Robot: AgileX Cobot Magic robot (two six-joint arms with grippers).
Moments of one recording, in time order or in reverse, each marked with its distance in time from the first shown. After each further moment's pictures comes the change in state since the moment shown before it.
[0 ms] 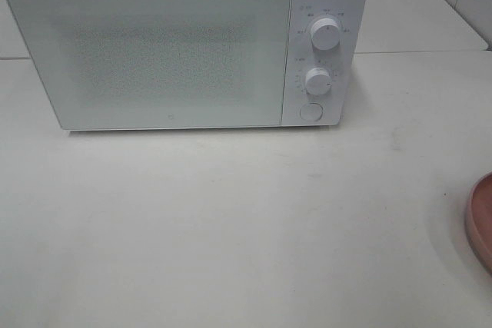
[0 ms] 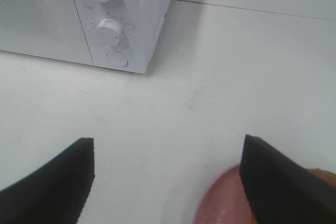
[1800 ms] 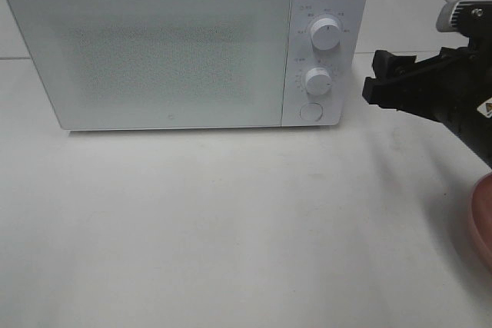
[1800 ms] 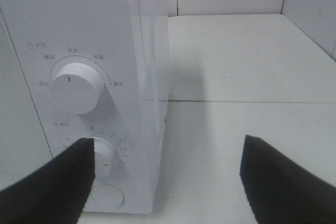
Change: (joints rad) left arm 0.000 0.000 0.000 0.000 0.000 0.000; right arm 0.273 0.852 0.167 0.602 -1.490 -0.309
